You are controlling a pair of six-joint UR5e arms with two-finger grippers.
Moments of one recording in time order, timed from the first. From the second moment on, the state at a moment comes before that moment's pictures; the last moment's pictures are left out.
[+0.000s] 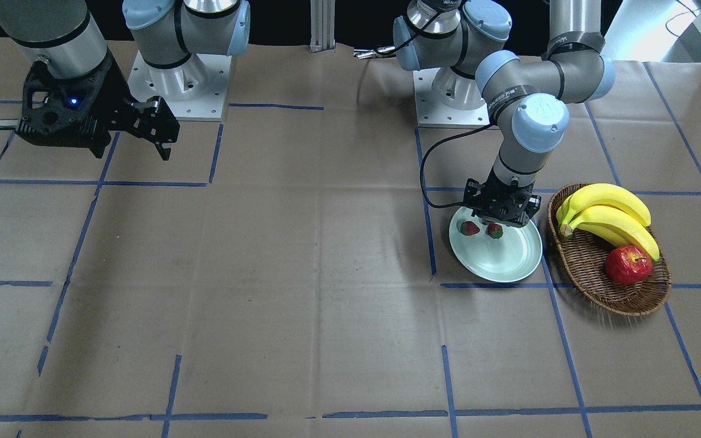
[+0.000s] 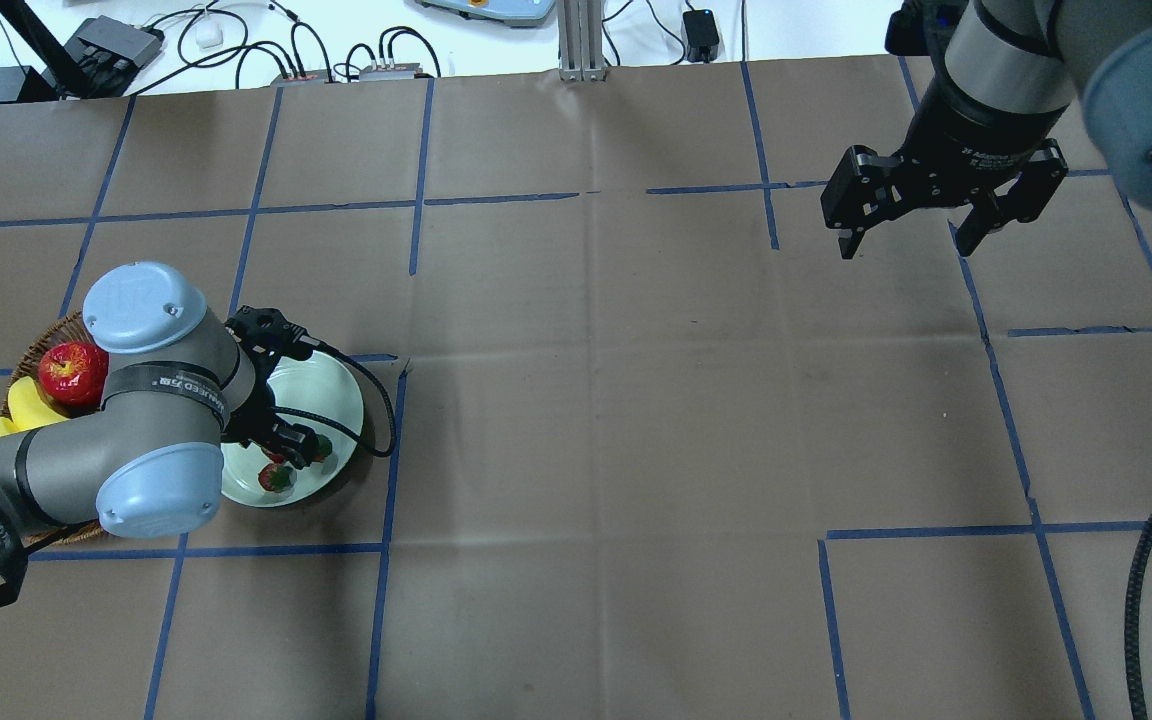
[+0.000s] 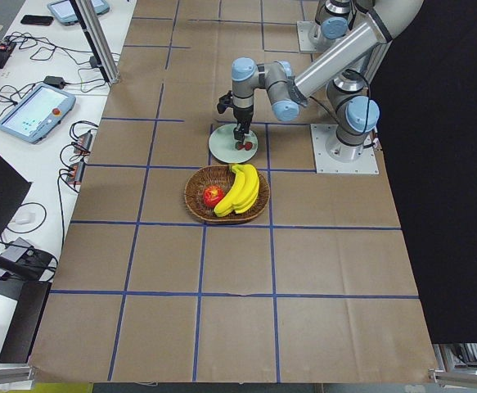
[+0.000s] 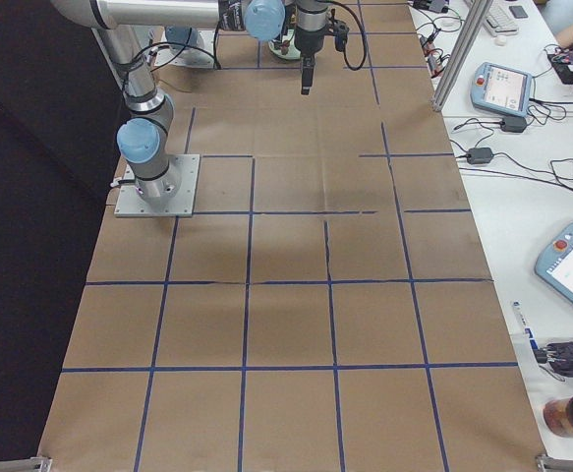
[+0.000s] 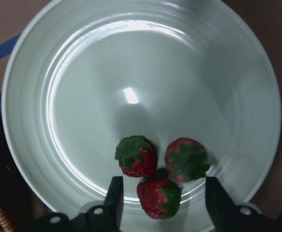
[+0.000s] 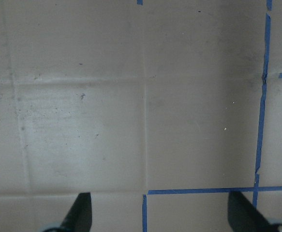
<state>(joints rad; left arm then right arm) -1.36 -1.65 -2.27 -0.80 1.69 0.57 1.54 -1.59 1.61 -1.57 -1.57 -0.01</state>
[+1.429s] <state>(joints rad) -1.53 -1.48 -1.73 -1.61 1.59 0.12 1.54 -1.59 1.62 -1.57 -1.57 -0.01</state>
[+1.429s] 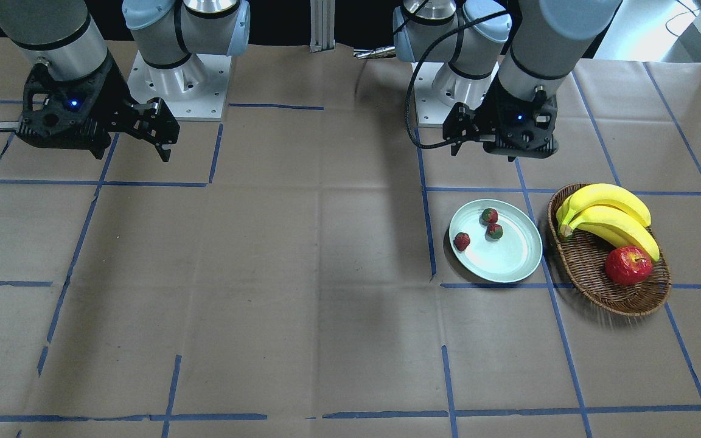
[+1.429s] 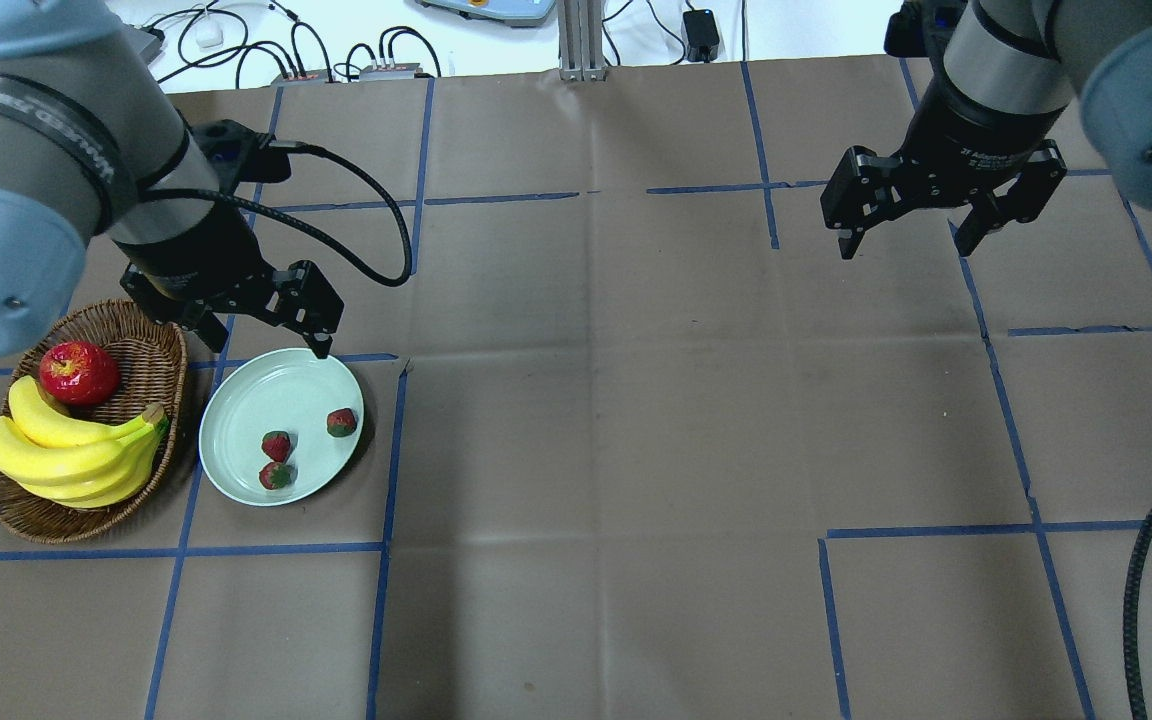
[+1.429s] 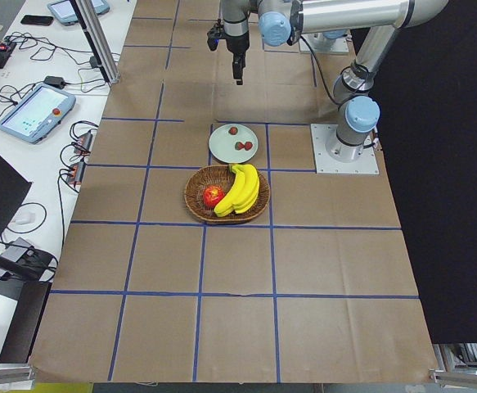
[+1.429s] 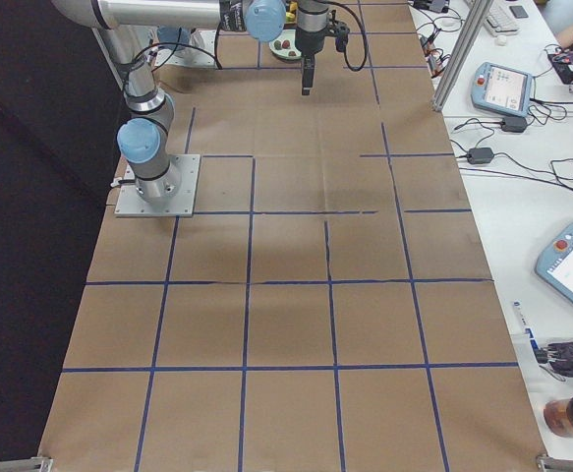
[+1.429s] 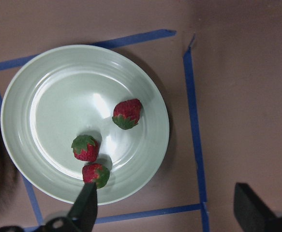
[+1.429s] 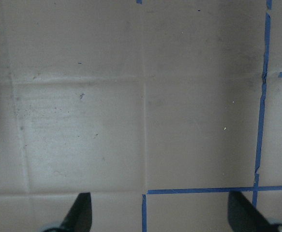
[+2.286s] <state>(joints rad) -1.53 -1.45 -1.71 -1.66 1.60 -0.06 1.54 -1.59 1.62 -1.57 -1.57 -0.01</state>
